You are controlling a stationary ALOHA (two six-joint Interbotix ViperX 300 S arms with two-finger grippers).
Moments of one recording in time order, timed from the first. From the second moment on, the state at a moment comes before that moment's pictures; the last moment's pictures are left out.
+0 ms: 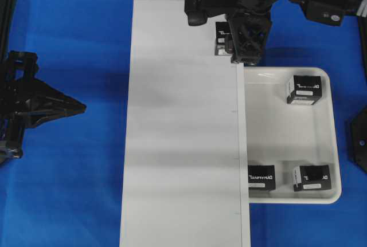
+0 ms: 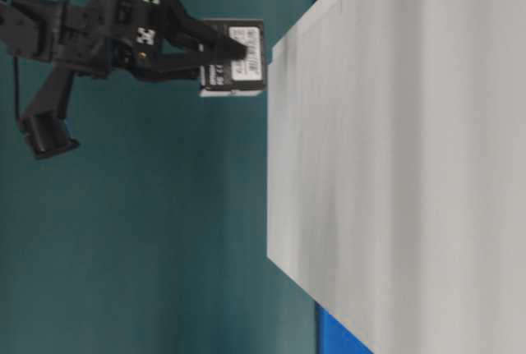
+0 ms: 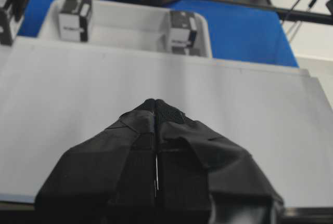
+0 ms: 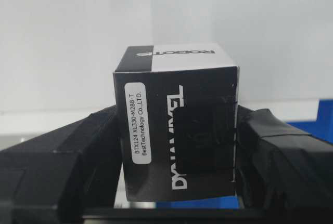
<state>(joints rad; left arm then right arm) -0.02 -0.87 1.02 0.01 0.01 -0.14 -0.44 0.08 0.19 0.05 1.07 -0.46</state>
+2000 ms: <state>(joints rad) -0.02 -0.83 1.02 0.01 -0.02 -0.14 -0.42 0.11 0.26 0.09 0.95 -0.45</state>
